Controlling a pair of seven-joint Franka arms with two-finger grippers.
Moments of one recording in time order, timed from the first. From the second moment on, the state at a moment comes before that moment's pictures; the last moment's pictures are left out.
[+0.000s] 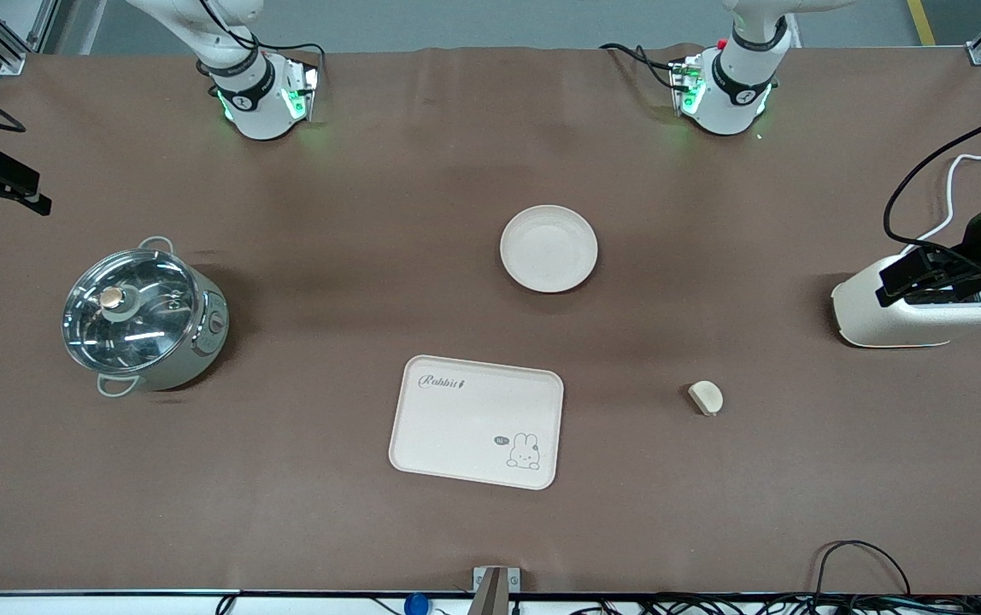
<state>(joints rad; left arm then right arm) 0.05 0.18 -0.12 -1.38 0.01 1.65 -0.15 -0.23 -0.02 0.14 -1.53 0.03 1.48 -0.17</state>
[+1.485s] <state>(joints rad) 0.05 0.41 -0.17 -1.48 0.01 1.76 -0.16 -0.23 0.03 0.14 -1.53 0.03 1.52 -0.17</state>
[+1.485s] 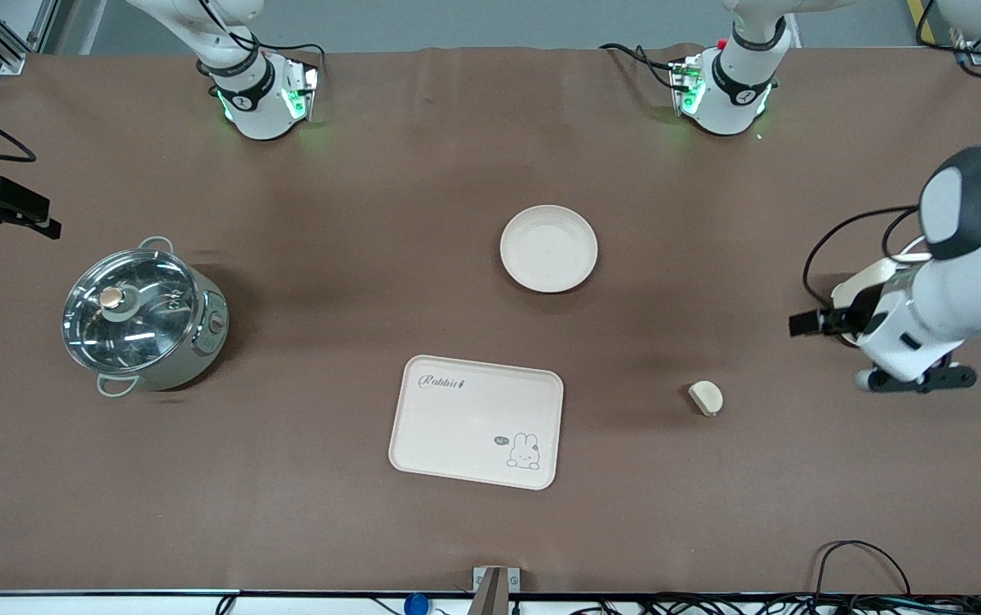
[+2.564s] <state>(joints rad) -0.02 0.75 -0.17 -1.49 0.03 2.20 -0.32 -0.22 0.03 0.15 -1.53 0.03 1.51 -0.17</state>
